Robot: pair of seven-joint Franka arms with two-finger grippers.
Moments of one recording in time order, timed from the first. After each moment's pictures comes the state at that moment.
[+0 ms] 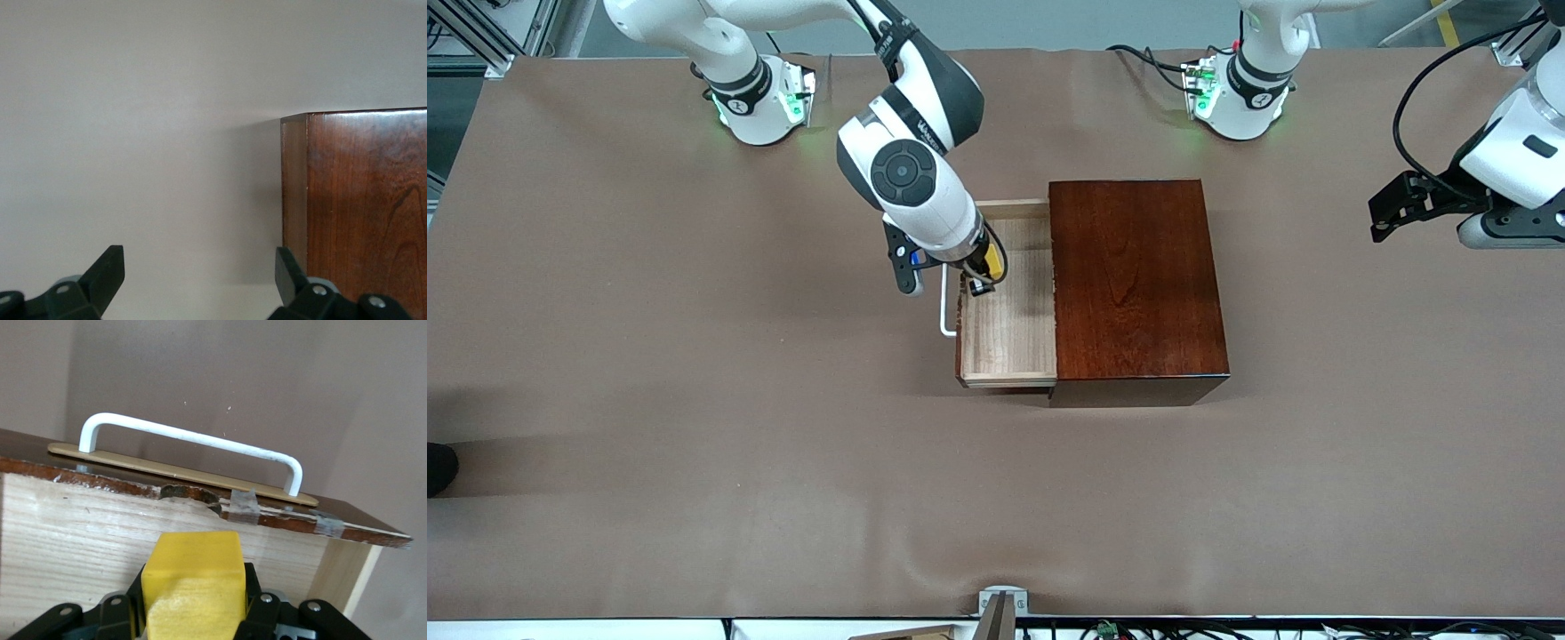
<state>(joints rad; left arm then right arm) 0.05 -0.02 -0.18 -1.58 0.05 1.59 -0.08 0.72 0.47 0.02 -1.58 0.27 2.05 1.96</state>
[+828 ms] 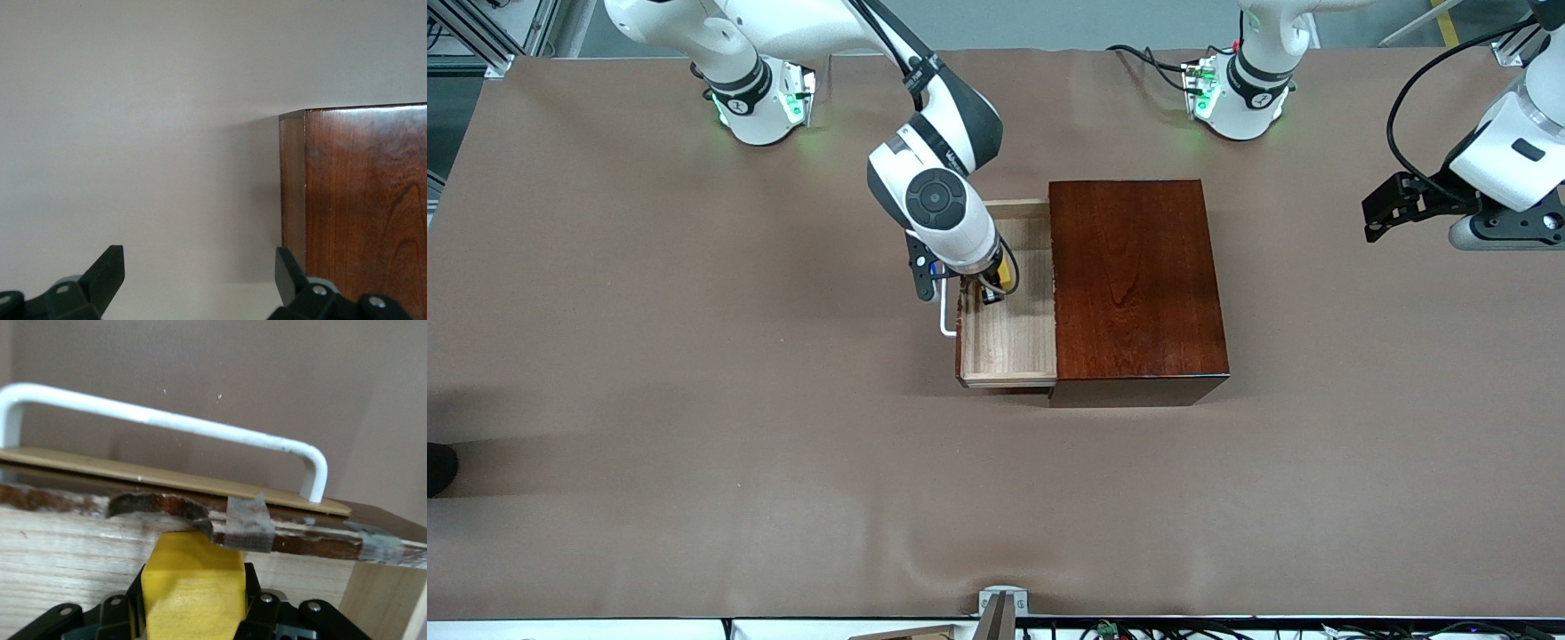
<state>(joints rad) 0.05 -0.02 -0.19 -1.58 0.05 1.59 -0.08 0.77 0.56 0.01 -1.58 0.26 2.12 2.00</state>
